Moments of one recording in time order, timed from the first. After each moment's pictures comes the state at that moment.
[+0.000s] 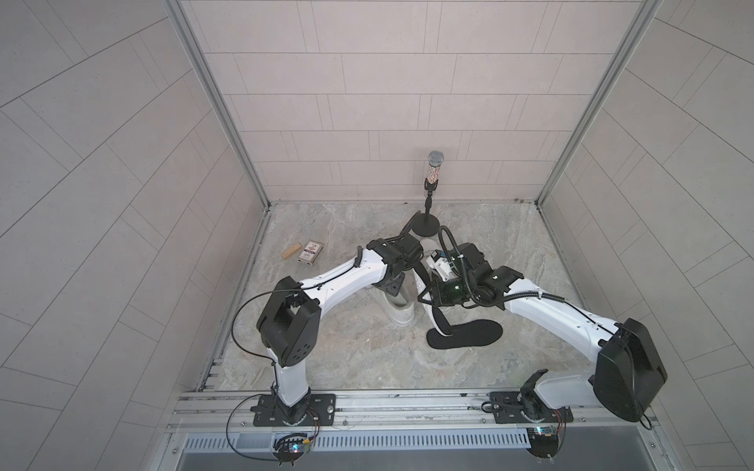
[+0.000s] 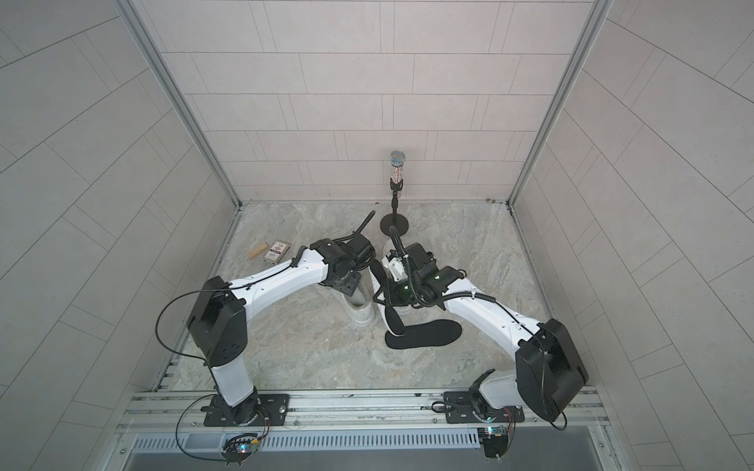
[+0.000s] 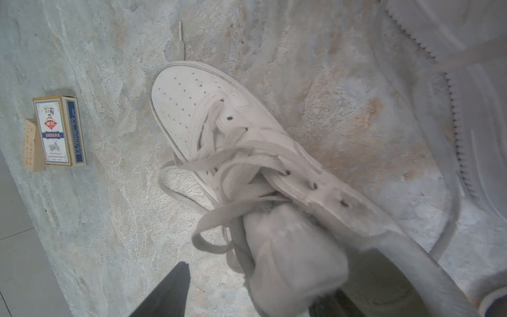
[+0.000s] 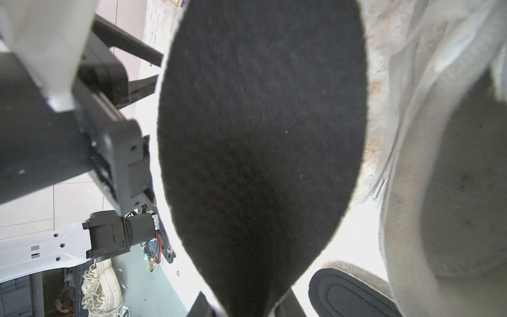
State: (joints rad) left arm -0.75 1.82 1.48 -1.05 -0.36 -0.35; right arm 0.57 1.36 0.97 -0.51 -0.50 0.54
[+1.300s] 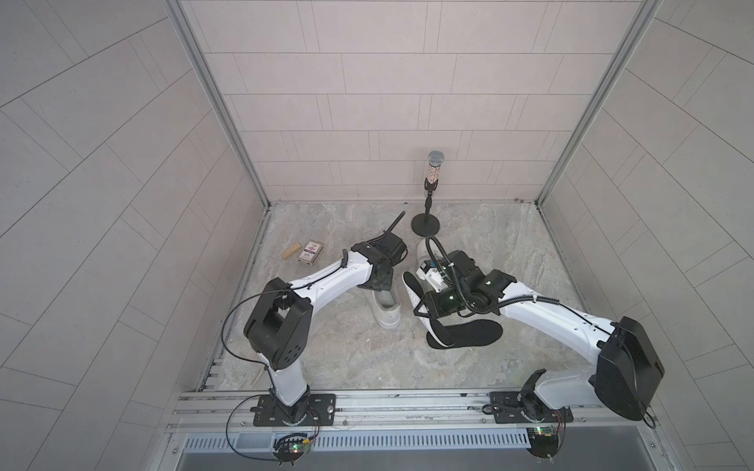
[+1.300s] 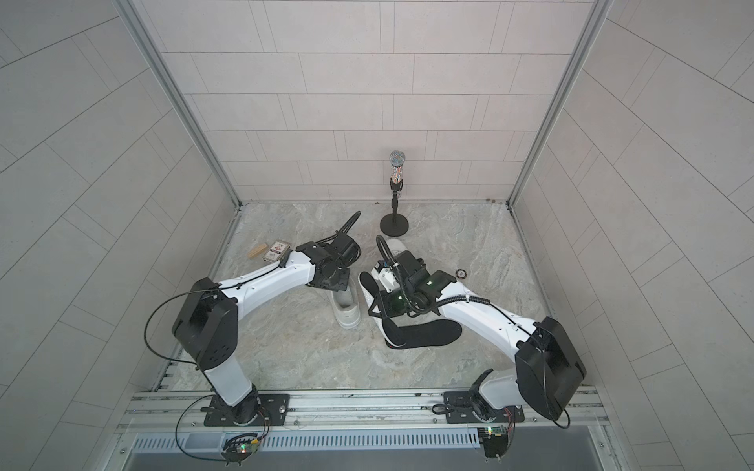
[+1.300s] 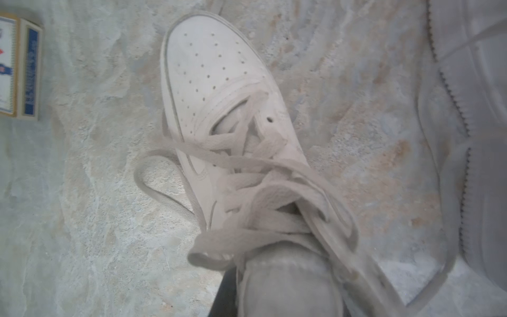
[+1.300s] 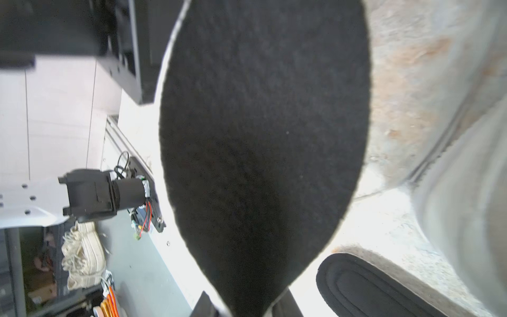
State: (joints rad) left arm -0.65 1.74 1.34 -0.89 -0.23 -0.48; right arm 0.67 1.38 0.98 -0.57 -0.50 0.45
